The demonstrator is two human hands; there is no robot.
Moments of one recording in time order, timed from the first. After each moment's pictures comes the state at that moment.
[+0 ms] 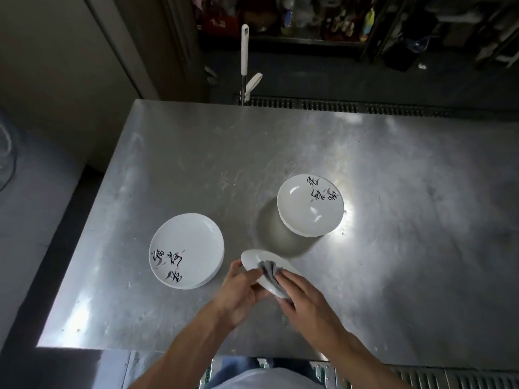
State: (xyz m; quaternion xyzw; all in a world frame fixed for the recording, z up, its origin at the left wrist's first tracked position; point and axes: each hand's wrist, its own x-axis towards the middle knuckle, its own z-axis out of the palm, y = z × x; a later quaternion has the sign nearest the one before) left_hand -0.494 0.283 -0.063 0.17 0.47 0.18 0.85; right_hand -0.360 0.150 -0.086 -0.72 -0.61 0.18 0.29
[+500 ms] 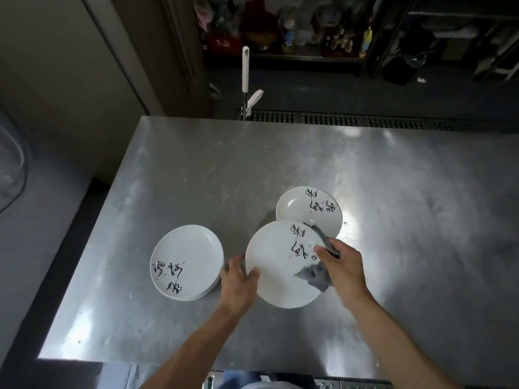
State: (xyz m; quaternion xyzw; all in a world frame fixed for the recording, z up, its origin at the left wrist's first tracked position) left_hand -0.477 0.294 -0.067 0.59 0.61 0.10 0.52; right_hand -0.272 0.200 -0.047 -0.75 -0.16 0.36 0.53
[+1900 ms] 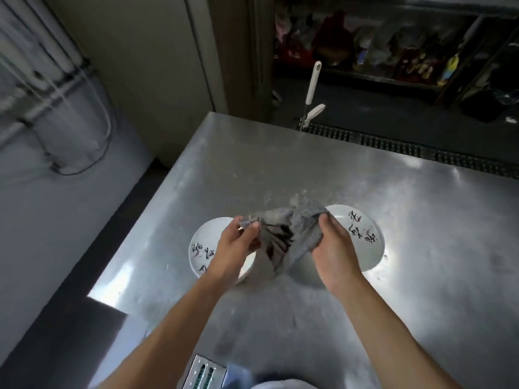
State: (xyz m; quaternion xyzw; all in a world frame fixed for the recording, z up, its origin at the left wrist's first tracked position) left_hand -0.512 0.352 0.009 0.42 0.50 0.35 0.67; right_hand -0.321 0.296 0.018 -0.60 -0.18 0.54 0.56
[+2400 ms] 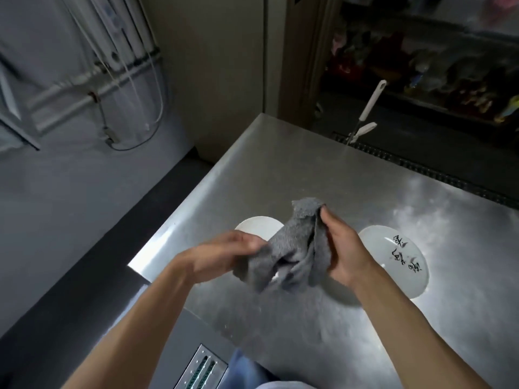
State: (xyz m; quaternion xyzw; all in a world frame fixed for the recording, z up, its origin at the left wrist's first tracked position) left_hand -0.637 0.360 0.060 0.46 0.38 0.15 0.79; right_hand -0.396 0.337 0.068 -0.39 -0.15 0.76 0.49
